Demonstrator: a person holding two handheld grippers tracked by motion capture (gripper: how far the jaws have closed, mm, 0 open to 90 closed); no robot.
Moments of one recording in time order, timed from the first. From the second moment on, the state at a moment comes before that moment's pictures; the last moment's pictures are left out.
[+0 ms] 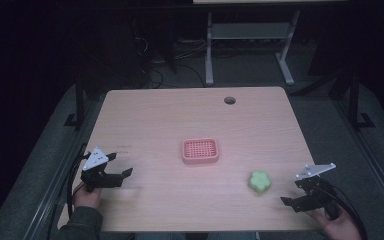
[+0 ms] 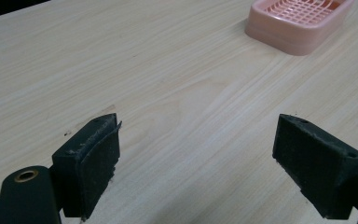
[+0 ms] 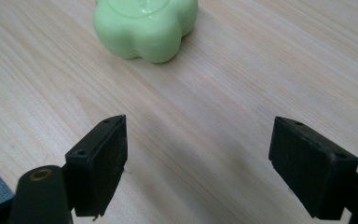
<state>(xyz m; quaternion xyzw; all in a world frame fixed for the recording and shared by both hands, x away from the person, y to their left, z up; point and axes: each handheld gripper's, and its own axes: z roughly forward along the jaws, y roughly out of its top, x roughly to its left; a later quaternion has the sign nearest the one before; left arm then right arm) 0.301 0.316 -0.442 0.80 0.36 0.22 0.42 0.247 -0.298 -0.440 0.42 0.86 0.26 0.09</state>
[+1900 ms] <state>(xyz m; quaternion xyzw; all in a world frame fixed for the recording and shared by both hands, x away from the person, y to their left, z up) 0.297 0.323 -0.439 0.79 0.37 0.22 0.44 0.303 -0.210 -0.420 0.36 0.91 0.19 0.07</state>
